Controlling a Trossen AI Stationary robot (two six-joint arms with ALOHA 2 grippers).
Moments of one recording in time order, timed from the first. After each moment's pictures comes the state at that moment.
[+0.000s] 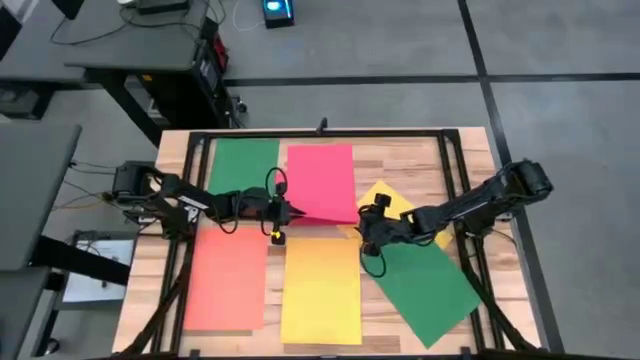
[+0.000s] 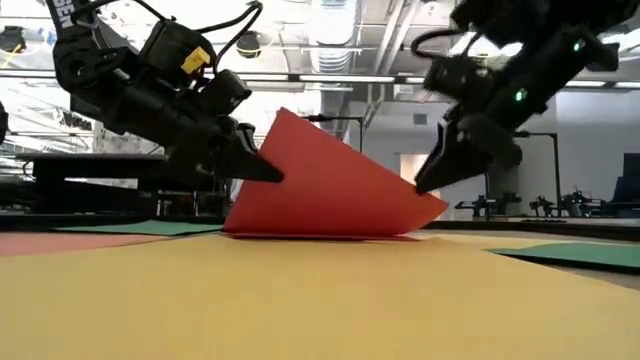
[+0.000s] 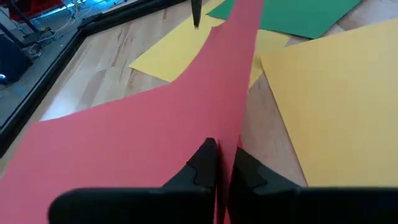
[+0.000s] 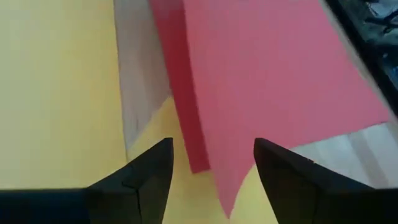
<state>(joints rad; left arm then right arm) 0.09 1.55 0.42 0.76 -0.02 0.35 0.22 1.54 0.67 -0.03 0.57 0.12</state>
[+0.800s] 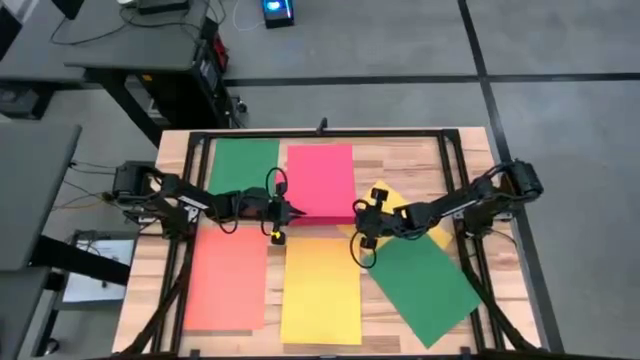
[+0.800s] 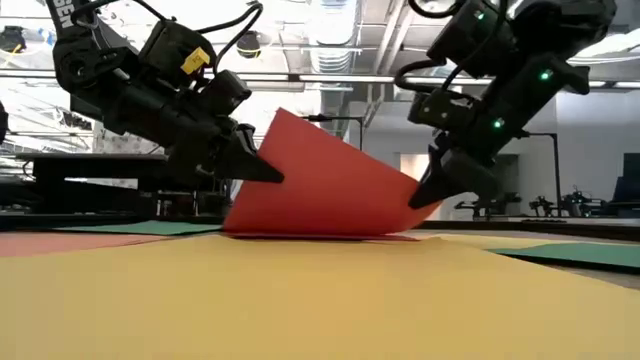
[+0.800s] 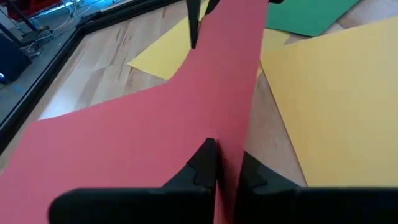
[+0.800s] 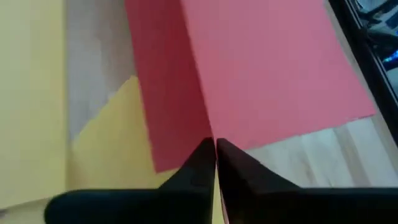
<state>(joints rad) 0.09 1.55 0.42 0.75 -0.02 0.35 0.15 1.59 0.68 0.00 0.58 0.03</state>
